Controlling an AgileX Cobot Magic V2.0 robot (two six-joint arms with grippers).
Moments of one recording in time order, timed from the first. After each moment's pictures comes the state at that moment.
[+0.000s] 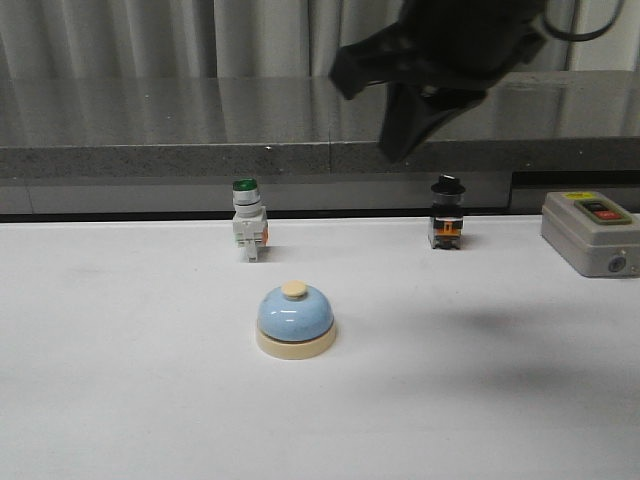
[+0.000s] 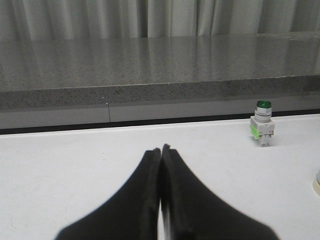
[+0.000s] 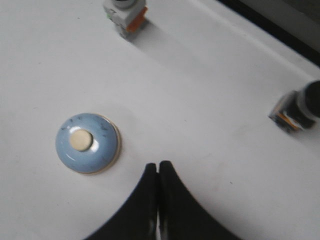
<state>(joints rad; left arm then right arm) -0.12 -0.01 0.00 -0.05 0.13 0.02 0.57 1.64 -1.24 0.01 0.60 -0.04</state>
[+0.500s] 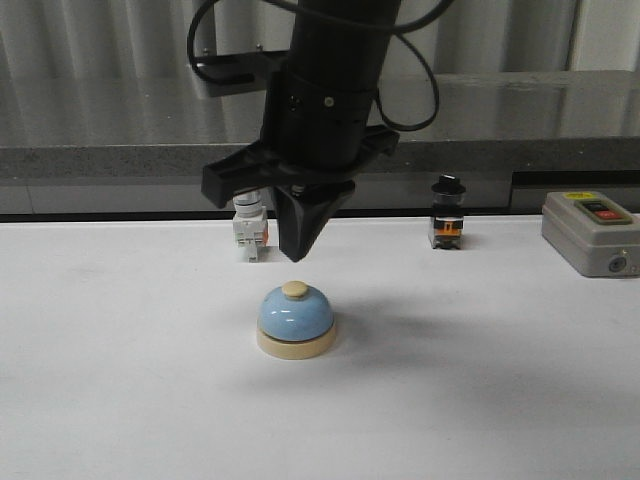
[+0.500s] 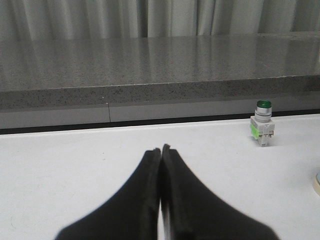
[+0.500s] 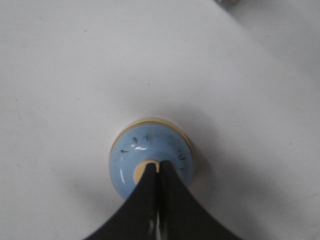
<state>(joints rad) -0.12 -0.01 0.00 -0.05 0.13 0.02 0.68 2.00 -1.58 0.04 0.86 -0.04</state>
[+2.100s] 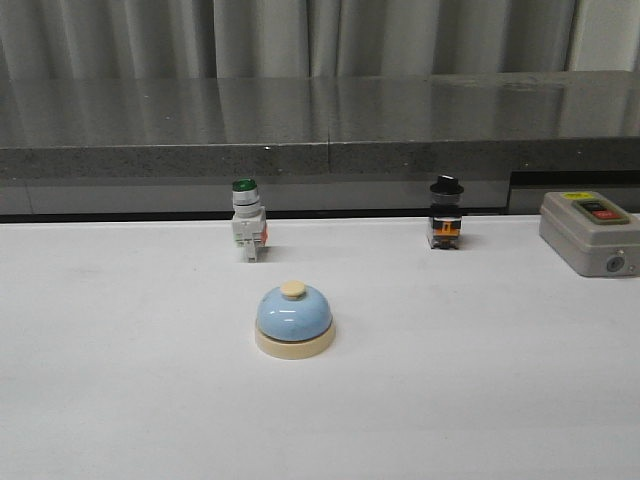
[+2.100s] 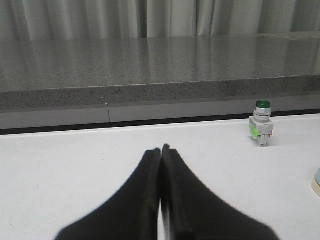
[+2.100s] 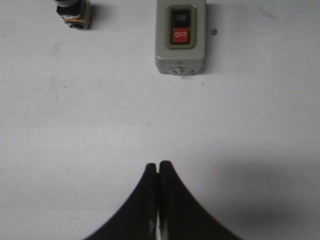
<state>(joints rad) -0.12 -0.01 0.00 -0.05 0.13 0.02 0.03 1.12 -0.93 0.05 0.81 0.06</state>
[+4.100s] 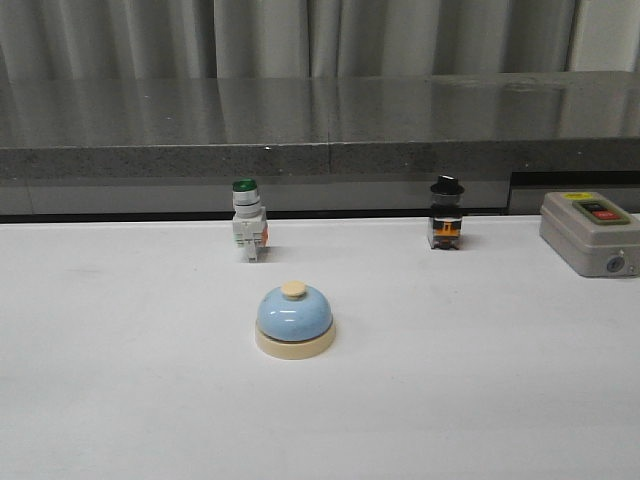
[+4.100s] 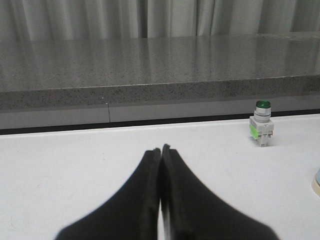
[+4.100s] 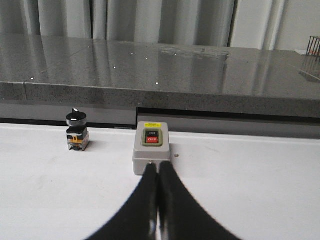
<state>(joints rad) -0.12 -0.01 0.00 -0.05 0.13 0.02 0.00 -0.01 0.03 -0.08 0.08 0.09</state>
